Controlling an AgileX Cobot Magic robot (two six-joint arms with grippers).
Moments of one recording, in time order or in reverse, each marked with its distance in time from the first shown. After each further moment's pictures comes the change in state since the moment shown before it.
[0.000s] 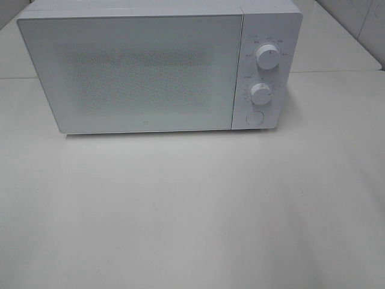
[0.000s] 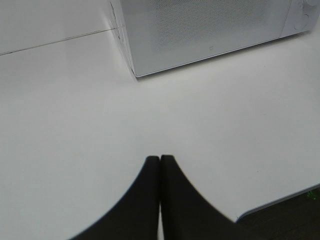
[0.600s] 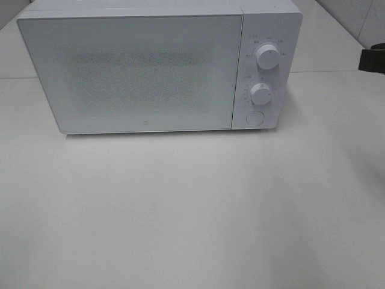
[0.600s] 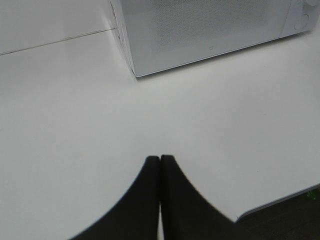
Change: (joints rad) left arm 0.000 0.000 0.000 0.000 0.000 0.000; right arm 0.000 0.334 0.000 0.000 -0.415 -0.017
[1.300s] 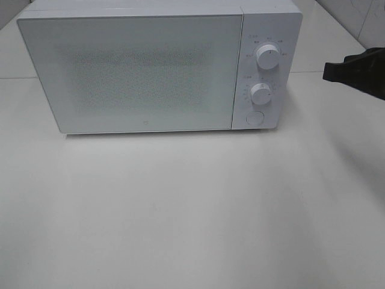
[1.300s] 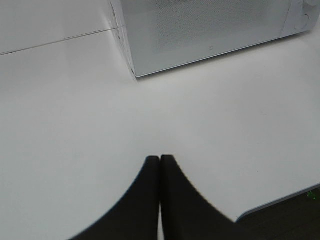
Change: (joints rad) left arm 0.000 0.000 0.000 0.000 0.000 0.000; right arm 0.000 0.304 0.000 0.000 -0.310 0.023
